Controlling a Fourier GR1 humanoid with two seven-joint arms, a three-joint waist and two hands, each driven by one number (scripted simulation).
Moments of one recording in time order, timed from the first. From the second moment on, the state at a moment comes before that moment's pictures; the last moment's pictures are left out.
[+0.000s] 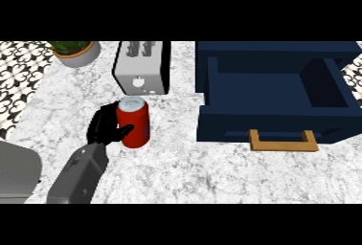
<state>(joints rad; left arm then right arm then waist) -0.56 0.08 0.33 -0.48 0.20 -0.32 -0.49 0.46 -0.01 -0.75 -2.28 -0.57 0.51 0.25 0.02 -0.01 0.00</state>
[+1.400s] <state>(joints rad) -0.69 0.00 -0.03 -1.36 0.21 0.33 0.17 0.48 -0.02 -0.72 -2.29 -0.58 0.49 0.24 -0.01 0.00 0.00</state>
